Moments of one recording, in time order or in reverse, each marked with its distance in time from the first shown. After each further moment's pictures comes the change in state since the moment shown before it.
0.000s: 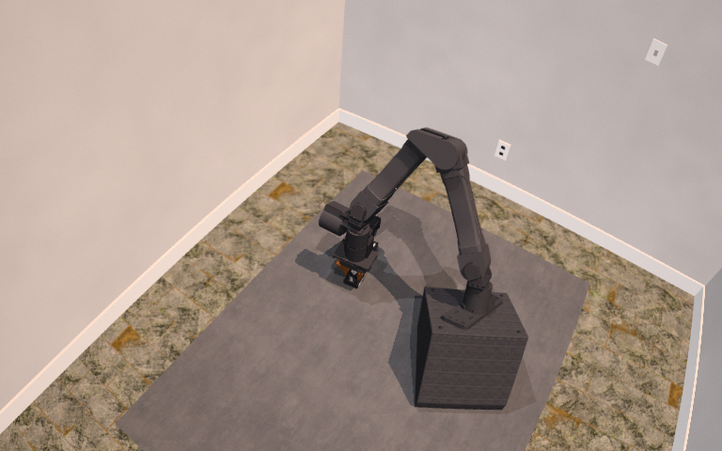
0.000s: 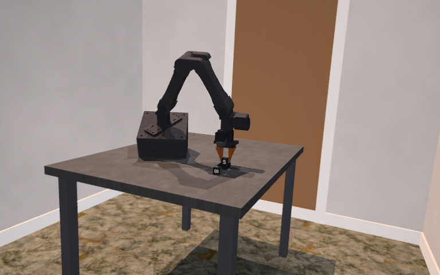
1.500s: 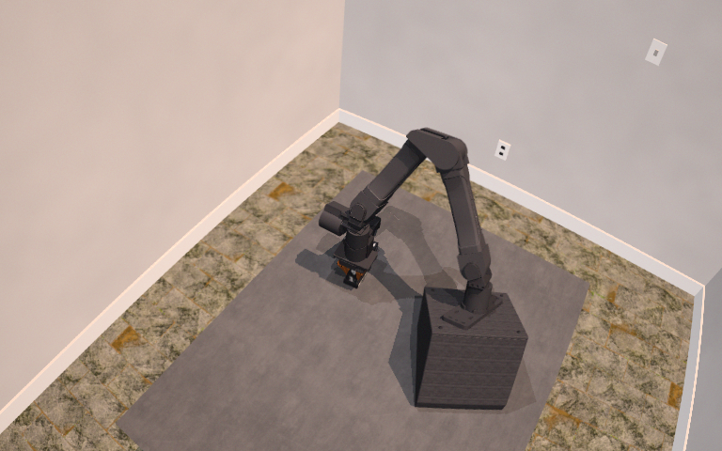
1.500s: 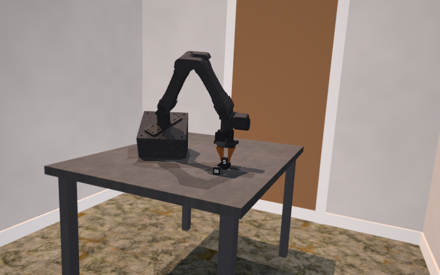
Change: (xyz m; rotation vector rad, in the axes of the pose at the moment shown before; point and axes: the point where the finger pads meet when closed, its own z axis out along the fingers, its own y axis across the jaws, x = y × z) arm 0.000 0.000 0.000 0.000 0.000 0.000
